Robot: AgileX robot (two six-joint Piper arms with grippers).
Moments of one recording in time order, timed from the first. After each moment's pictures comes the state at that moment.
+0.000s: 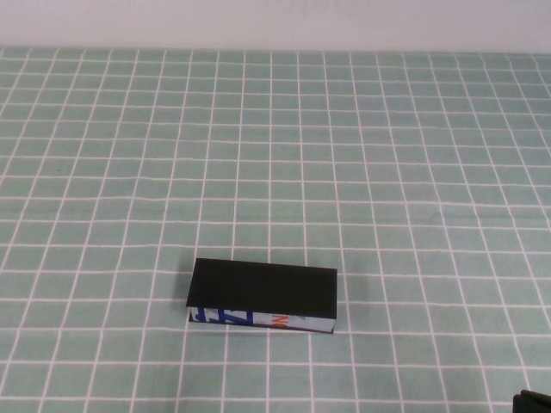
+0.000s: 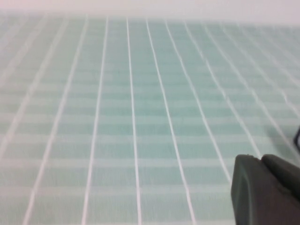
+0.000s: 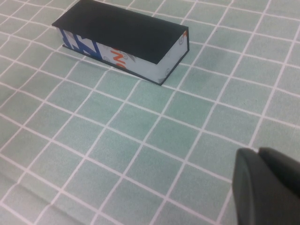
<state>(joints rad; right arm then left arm) 0.33 0.34 -0.17 0.63 0.50 -0.52 -0.17 -0.01 0.02 0.07 0.29 -0.15</state>
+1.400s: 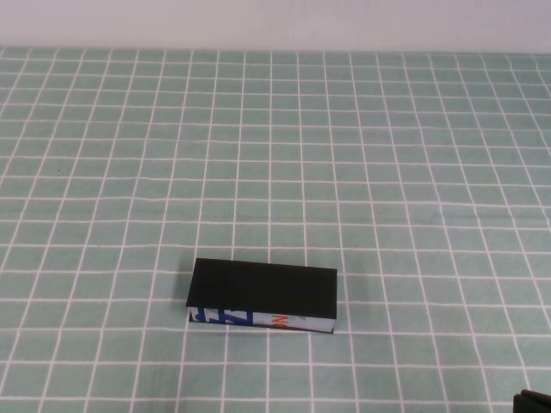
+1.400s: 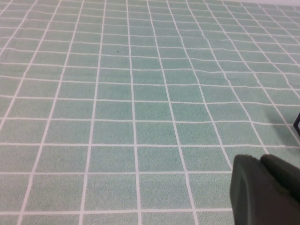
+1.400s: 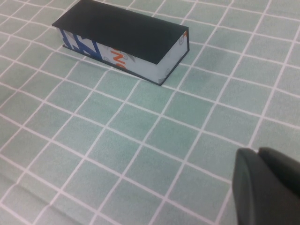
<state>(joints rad) 0.33 0.33 -0.17 0.63 0.50 -0.52 -0.18 -0.01 0.03 0.06 0.36 -0.16</state>
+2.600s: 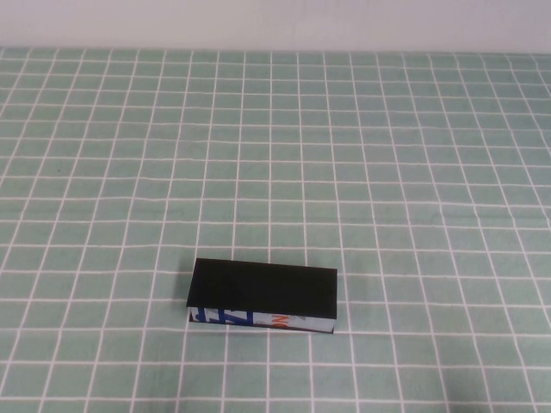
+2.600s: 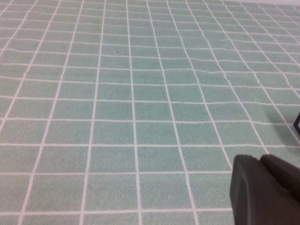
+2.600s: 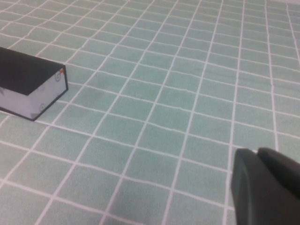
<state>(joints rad) 0.13 -0.01 0.03 0.45 0.37 -0.52 -0.18 -0.01 0.03 0.06 0.36 -0.16</state>
